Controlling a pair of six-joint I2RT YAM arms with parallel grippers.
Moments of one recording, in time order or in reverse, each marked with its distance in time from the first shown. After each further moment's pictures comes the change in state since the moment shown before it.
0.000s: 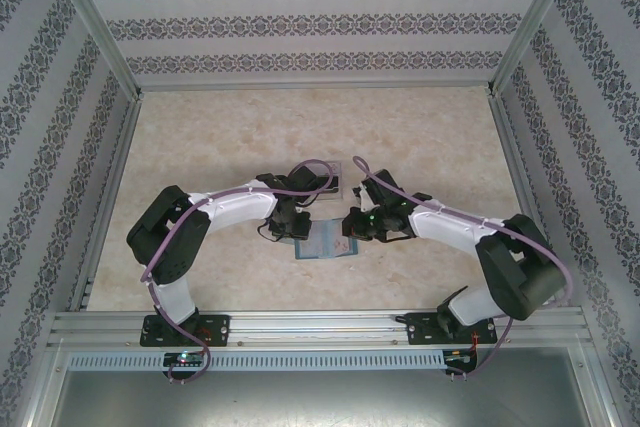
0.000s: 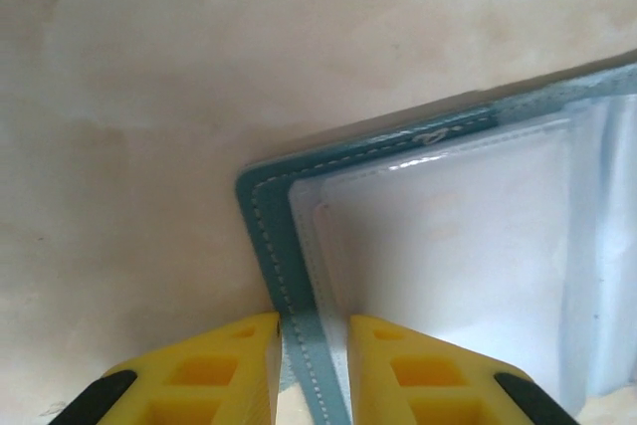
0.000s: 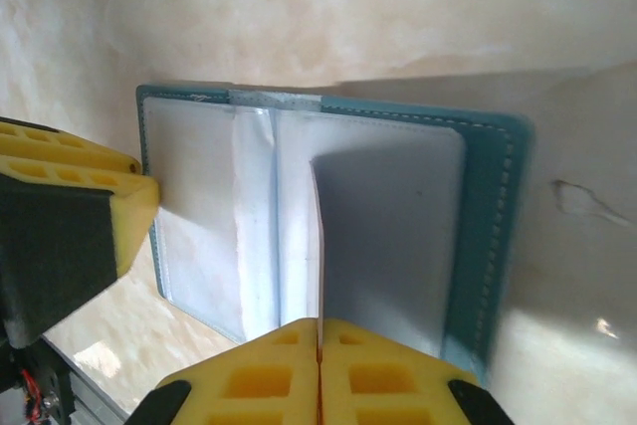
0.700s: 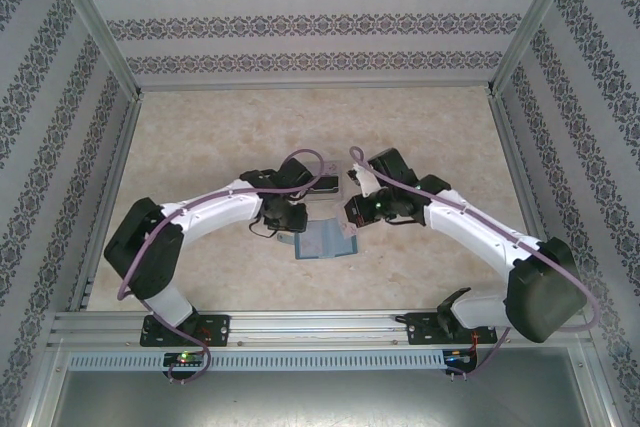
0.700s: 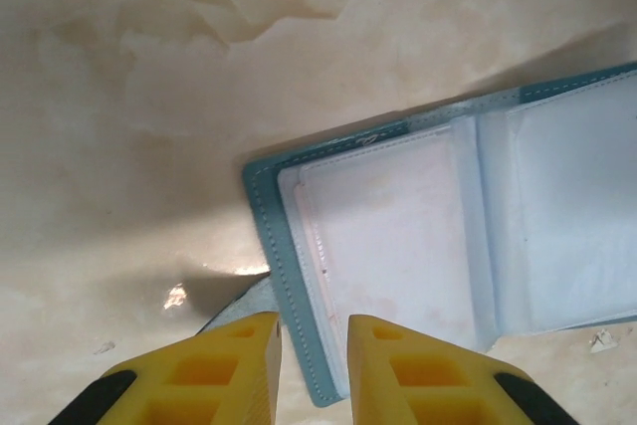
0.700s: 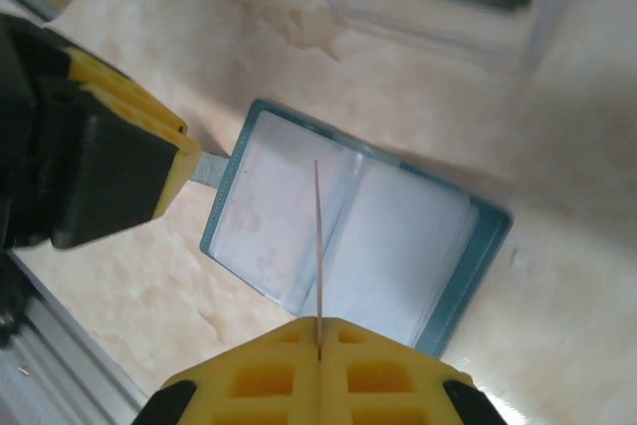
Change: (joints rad) left arm 0.028 -0.151 -0.030 0.006 0.008 0.005; right arm -0.008 -0.122 0.225 -0.285 0.048 -0.437
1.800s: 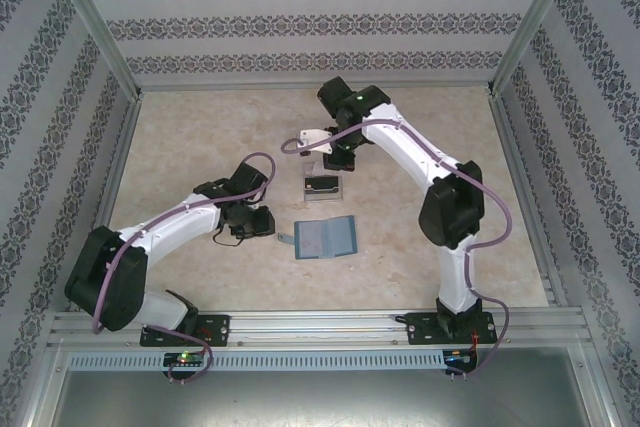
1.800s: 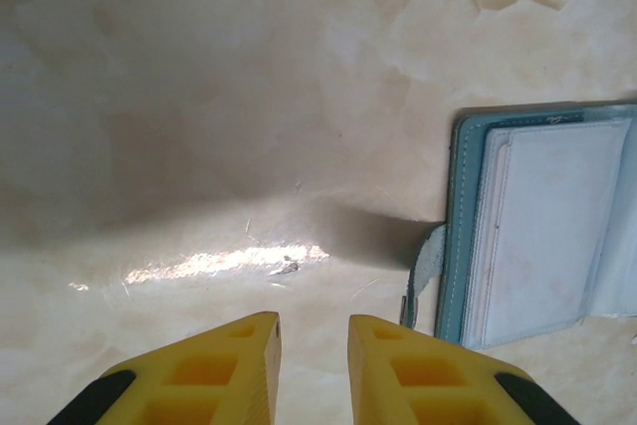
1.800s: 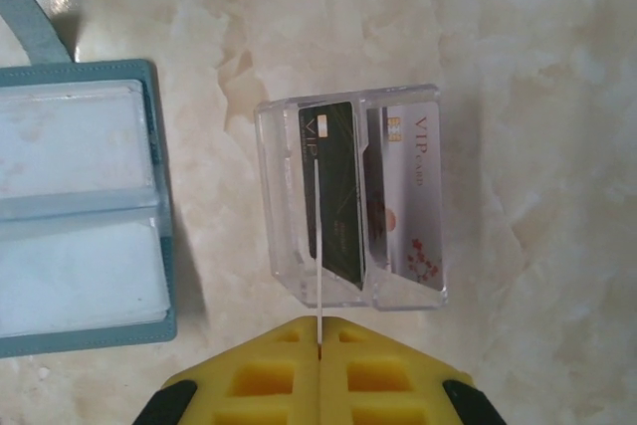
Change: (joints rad) left arm 0.208 -0.234 -0.257 0.052 0.095 -0.020; right arm -0.001 0.732 1.073 -0.655 0.176 -1.195
